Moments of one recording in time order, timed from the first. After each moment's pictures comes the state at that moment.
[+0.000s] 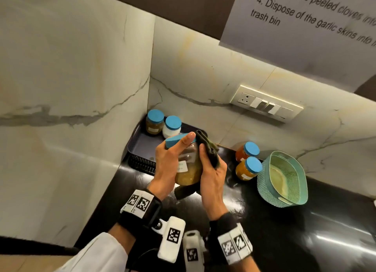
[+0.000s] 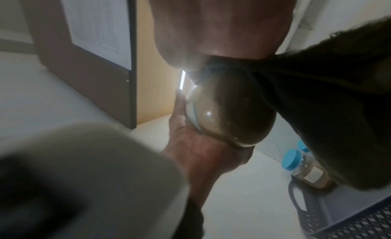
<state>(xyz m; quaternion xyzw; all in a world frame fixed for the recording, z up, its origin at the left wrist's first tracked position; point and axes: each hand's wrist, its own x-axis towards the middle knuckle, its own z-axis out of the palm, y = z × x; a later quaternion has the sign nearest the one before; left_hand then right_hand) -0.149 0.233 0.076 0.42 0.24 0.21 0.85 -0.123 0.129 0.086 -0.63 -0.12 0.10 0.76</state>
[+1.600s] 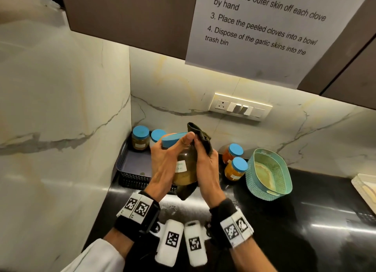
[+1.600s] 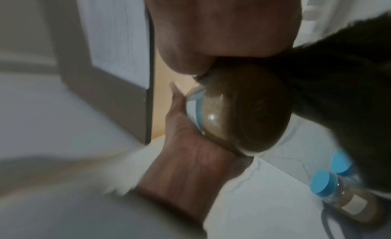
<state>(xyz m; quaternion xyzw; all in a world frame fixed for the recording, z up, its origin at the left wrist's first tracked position) -0.139 0.229 0.110 0.50 0.17 0.25 0.81 -0.123 0.125 0.137 -0.66 -0.17 0.09 0.72</state>
